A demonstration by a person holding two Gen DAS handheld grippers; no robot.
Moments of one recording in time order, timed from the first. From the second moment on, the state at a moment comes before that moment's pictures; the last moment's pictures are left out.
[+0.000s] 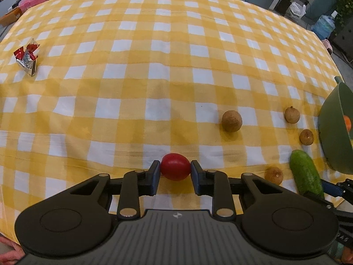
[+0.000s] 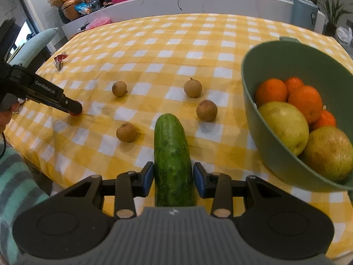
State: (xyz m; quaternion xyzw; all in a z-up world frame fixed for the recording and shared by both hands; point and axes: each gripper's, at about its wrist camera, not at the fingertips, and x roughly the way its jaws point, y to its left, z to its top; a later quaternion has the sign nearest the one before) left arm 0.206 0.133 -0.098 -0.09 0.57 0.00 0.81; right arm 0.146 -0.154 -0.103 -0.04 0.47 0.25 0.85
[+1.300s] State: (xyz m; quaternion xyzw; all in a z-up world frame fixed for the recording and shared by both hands) left arm 0.208 -0.089 0.010 0.02 0.49 -0.20 0.85; right arm 0.155 -0.294 -0.004 -0.03 0.35 0.20 0.91
